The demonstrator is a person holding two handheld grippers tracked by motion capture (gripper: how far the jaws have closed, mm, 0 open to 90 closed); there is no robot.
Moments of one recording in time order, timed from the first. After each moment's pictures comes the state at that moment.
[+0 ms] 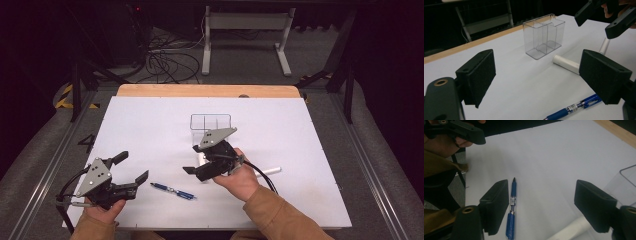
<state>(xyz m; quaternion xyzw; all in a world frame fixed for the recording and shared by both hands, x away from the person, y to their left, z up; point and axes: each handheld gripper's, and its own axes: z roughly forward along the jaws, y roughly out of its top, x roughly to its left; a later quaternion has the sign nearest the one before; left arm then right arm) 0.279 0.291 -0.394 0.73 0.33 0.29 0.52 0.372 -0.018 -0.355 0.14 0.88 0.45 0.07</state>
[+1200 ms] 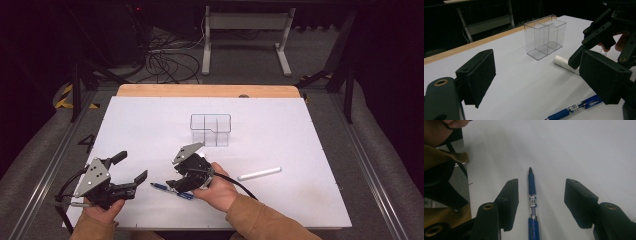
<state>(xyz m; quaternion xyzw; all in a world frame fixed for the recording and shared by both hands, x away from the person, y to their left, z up) 0.279 0.293 -0.394 0.73 0.33 0.29 0.53 0.355 0.038 -0.394 0.17 0.91 0.39 0.04</state>
